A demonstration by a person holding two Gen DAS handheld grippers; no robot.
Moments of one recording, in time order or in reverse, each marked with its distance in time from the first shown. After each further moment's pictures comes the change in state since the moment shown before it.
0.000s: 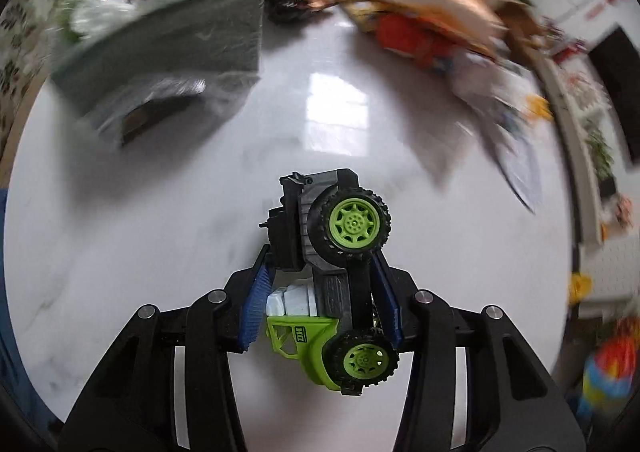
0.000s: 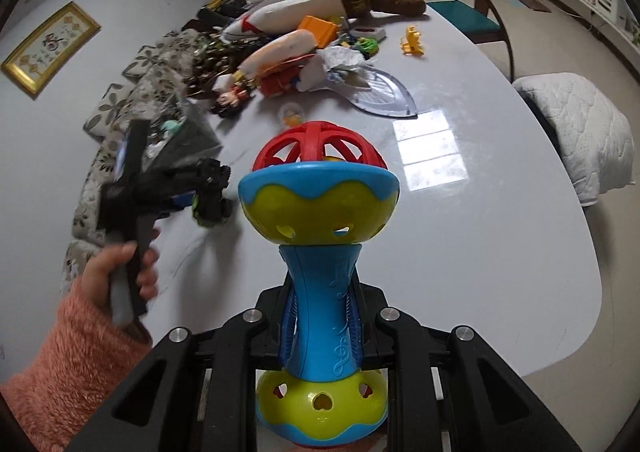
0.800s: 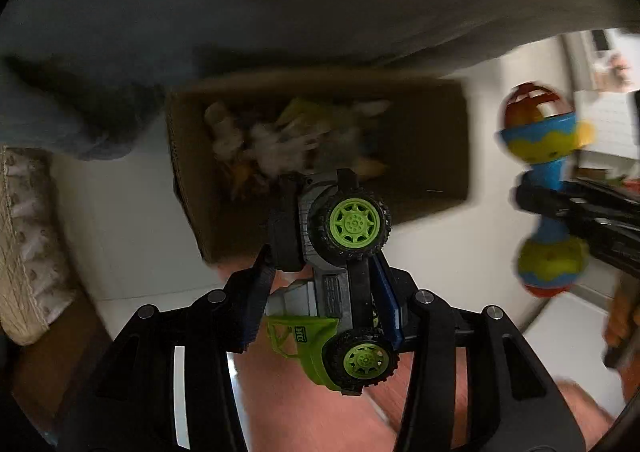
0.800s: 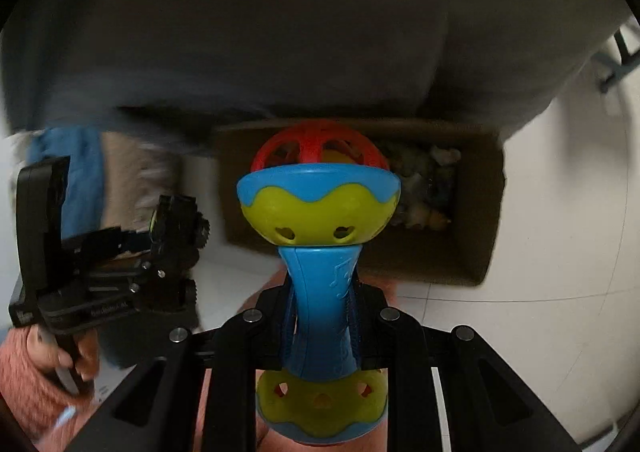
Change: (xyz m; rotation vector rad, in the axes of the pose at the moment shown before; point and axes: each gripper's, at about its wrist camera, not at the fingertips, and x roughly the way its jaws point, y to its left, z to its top) left arm 0.249 -0.006 -0.379 0.143 0.522 -0.017; right arm 0.231 -0.141 -0.274 -0.045 0.596 -0.134
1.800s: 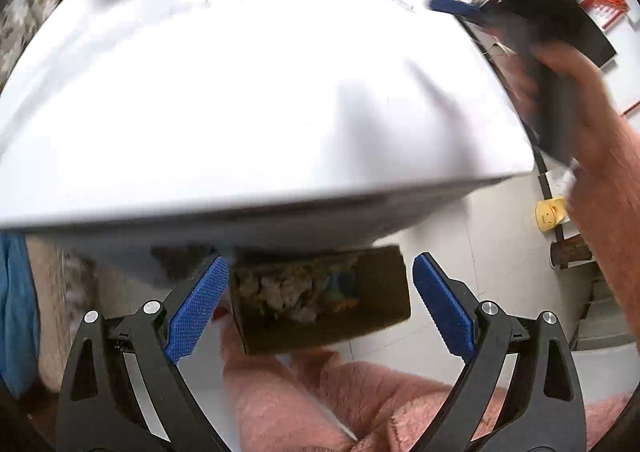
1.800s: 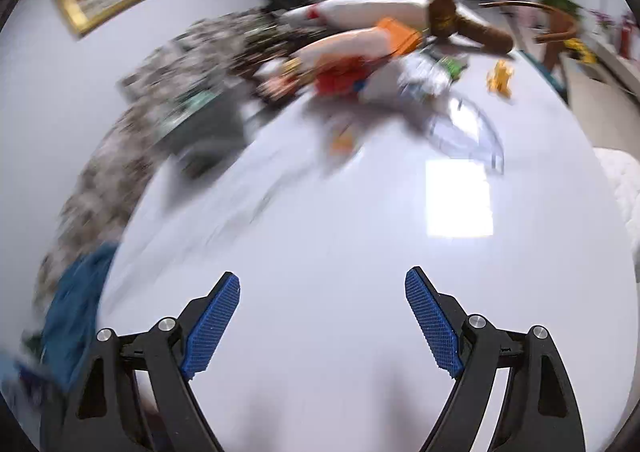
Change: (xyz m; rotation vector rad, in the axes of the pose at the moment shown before) left arm -0.315 -0.015 -0.033 0.060 -0.558 -0.061; right arm -0.315 0.141 0.237 -0.151 -0.680 0.056
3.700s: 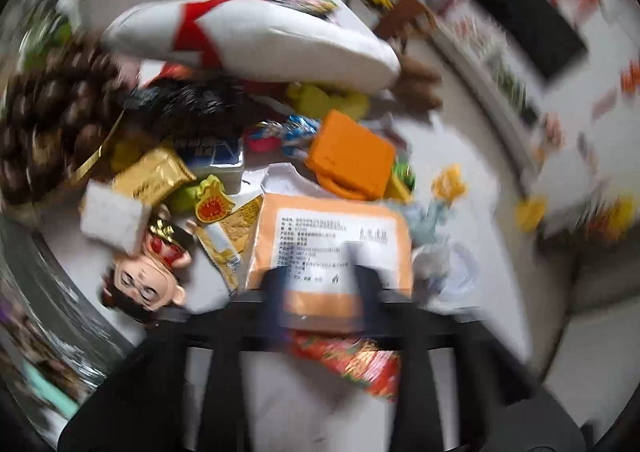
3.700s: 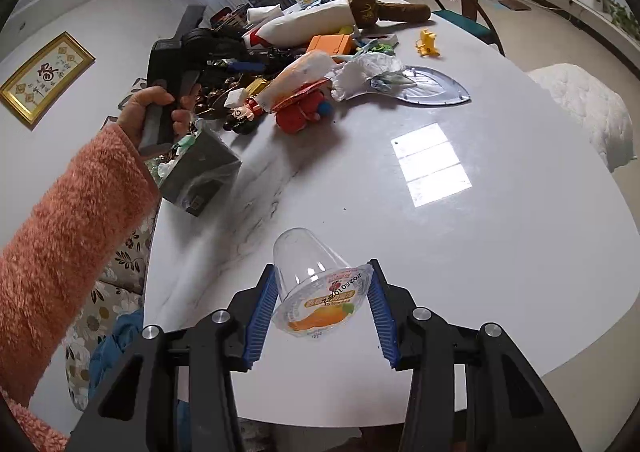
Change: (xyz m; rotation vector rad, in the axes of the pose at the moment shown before) left arm 0.084 0.023 0.496 0.285 0.052 -0.090; right arm -0.098 0.024 -0.081 0.308 -0.039 -0.023
